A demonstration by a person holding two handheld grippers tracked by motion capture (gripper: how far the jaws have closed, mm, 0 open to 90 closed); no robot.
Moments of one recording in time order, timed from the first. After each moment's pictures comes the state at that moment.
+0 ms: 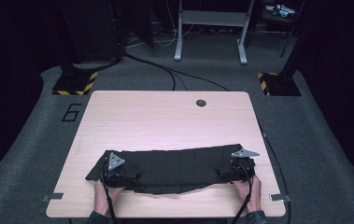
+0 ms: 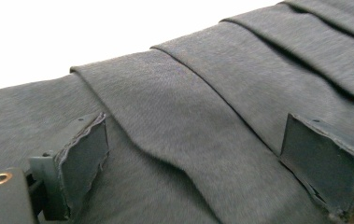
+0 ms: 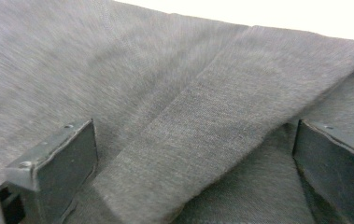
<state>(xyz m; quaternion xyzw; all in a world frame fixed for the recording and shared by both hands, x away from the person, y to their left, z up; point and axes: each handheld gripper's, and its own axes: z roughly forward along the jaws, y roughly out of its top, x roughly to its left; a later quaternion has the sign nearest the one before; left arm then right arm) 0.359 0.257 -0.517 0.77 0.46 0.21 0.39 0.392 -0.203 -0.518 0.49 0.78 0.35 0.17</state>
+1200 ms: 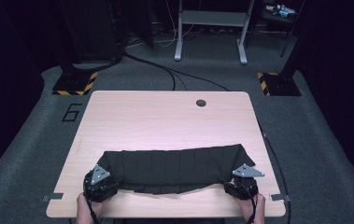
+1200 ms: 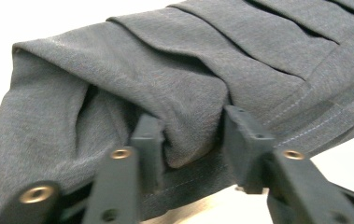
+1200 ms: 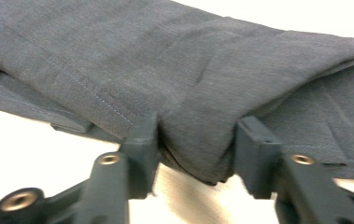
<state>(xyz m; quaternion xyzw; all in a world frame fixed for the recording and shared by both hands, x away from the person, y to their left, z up) 0.313 0.288 -0.510 0.78 0.45 0.21 0.37 0.325 -0.192 -0.503 0.45 0.79 0.37 0.21</state>
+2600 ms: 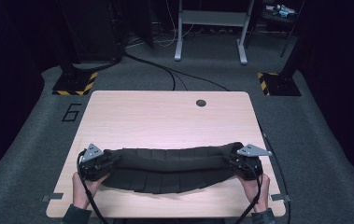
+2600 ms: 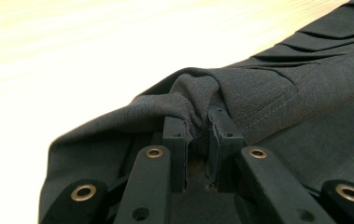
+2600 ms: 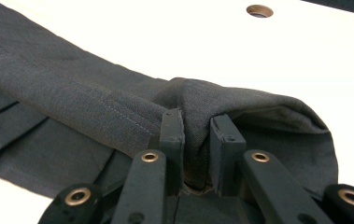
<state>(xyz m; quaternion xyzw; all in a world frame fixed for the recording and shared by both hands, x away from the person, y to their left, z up) 0.358 0.301 -0.452 0.77 0.44 0.19 0.42 0.360 -0.195 -0.440 0.43 0.78 0.40 0.22</state>
